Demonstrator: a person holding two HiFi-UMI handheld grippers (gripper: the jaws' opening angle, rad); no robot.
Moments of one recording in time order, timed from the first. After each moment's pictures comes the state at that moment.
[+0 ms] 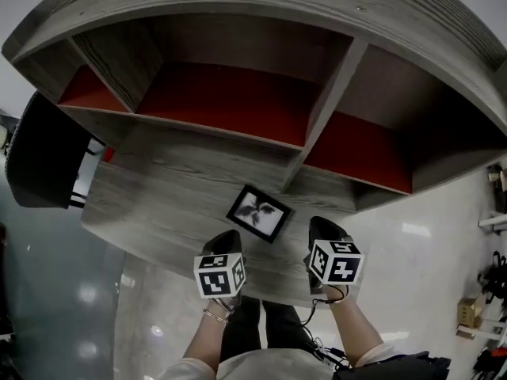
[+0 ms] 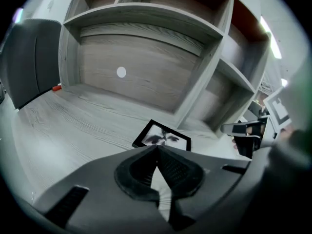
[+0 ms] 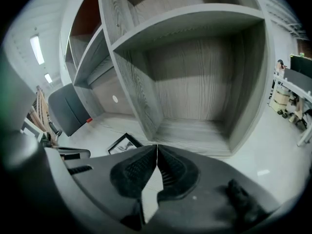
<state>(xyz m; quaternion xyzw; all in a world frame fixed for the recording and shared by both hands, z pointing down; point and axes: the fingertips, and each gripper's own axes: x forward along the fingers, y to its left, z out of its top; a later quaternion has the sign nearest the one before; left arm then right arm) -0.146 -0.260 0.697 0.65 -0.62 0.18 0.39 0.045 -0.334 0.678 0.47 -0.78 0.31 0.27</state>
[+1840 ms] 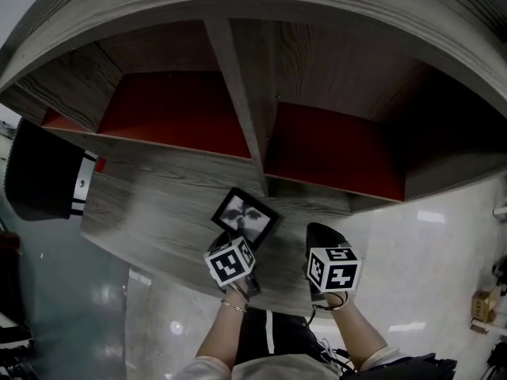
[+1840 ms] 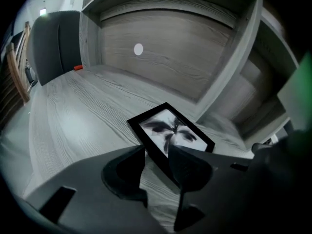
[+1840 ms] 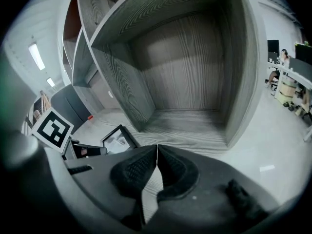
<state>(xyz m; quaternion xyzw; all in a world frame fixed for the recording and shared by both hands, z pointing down) -0.121 -0.287 0.762 0.50 -0.71 0.20 0.46 0.082 -0.341 0.720 0.44 -0.78 0.34 0.27</state>
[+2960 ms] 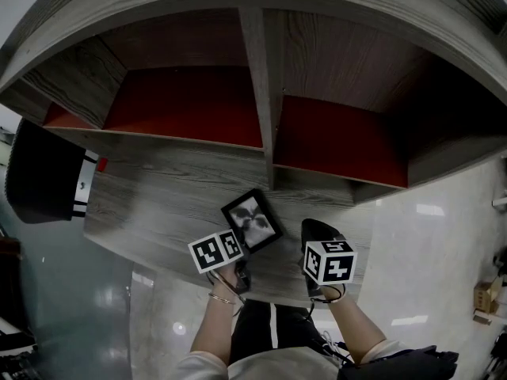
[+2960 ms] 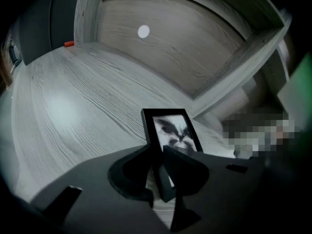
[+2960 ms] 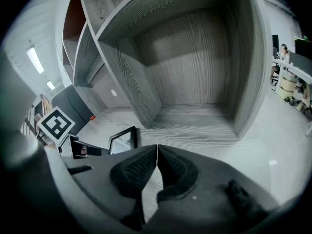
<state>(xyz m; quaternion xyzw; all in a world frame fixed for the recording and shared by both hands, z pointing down) -0.128 -0.276 0.766 0.53 -0.62 0.17 0.56 0.056 -0.326 0.721 0.43 -0.78 0.36 0.27</state>
